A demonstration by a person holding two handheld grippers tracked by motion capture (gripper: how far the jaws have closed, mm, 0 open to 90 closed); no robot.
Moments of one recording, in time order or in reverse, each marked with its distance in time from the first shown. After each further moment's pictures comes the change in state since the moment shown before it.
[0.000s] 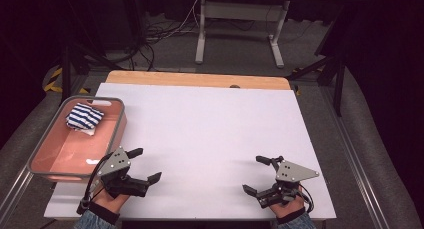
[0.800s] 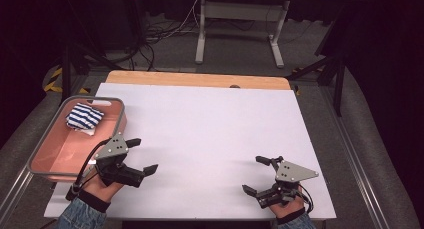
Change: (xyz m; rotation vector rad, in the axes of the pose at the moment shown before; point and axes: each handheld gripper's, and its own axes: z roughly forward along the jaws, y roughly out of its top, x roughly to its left) left arm 0.019 0.035 -0.010 0.078 -0.035 0.039; right arm 0.001 -0.001 0.001 0.004 -0.003 0.002
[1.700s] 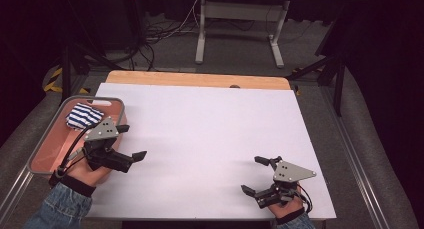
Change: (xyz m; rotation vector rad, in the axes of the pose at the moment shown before) left arm 0.034 0.023 -0.018 0.077 0.031 0.035; right arm 0.001 0.000 0.004 0.021 0.000 -0.008
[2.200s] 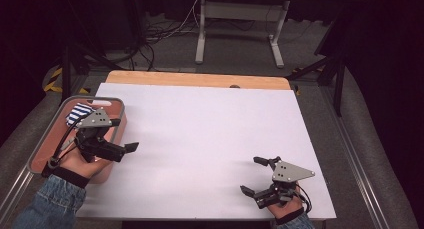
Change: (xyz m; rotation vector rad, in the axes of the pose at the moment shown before) left arm 0.026 0.005 -0.009 0.052 0.055 -0.064; right arm 0.001 0.000 0.002 0.004 0.007 -0.002
